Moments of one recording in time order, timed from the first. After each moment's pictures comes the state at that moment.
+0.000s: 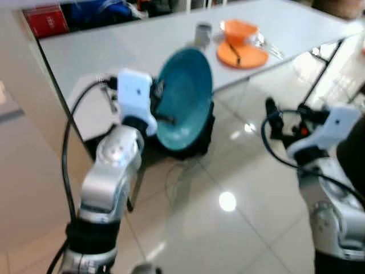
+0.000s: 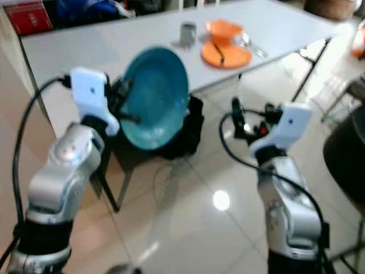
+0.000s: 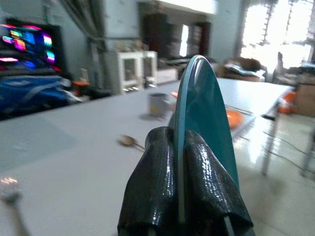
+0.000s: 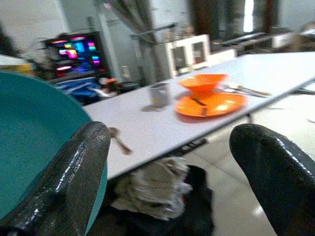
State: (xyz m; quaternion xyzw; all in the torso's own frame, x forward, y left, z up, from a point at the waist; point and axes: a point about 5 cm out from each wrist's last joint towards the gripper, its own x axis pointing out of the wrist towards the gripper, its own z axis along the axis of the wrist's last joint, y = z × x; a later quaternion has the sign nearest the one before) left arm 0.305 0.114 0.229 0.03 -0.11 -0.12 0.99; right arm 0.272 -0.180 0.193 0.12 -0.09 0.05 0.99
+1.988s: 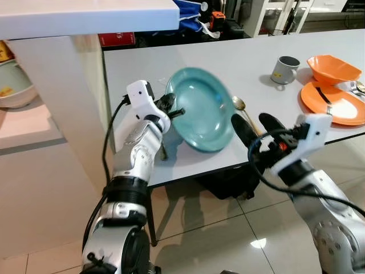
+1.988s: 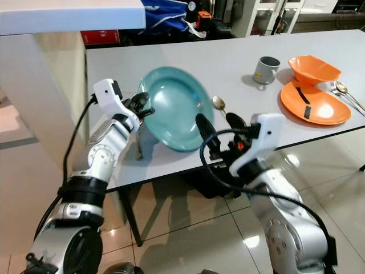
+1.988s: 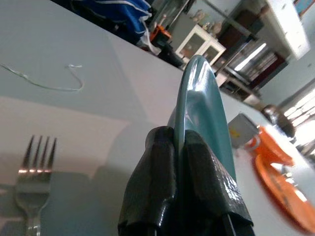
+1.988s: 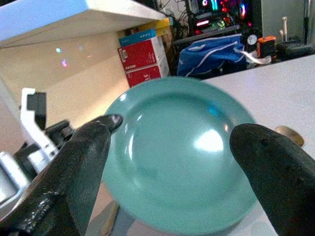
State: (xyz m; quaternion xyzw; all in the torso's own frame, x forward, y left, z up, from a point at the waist) left arm 0.372 0.089 0.168 -0.29 0.05 -0.12 0.95; right arm 0.241 -0.153 0.188 0.15 -0.03 0.21 0.96
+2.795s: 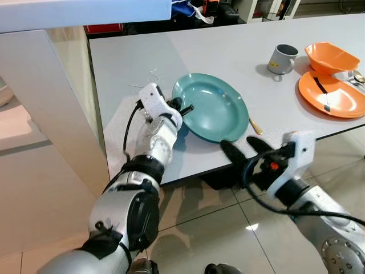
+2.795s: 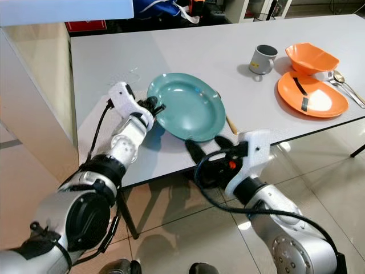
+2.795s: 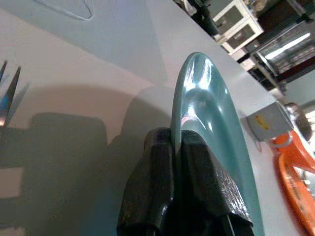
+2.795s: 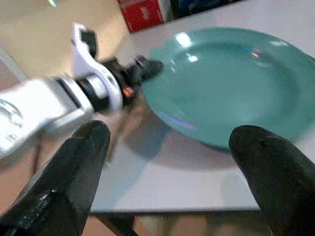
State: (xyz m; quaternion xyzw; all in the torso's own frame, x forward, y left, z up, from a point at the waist) left arm 0.395 0.068 0.155 -0.32 0.11 -0.04 0.94; right arm 0.221 -0.147 0.169 0.14 0.07 0.25 0.96
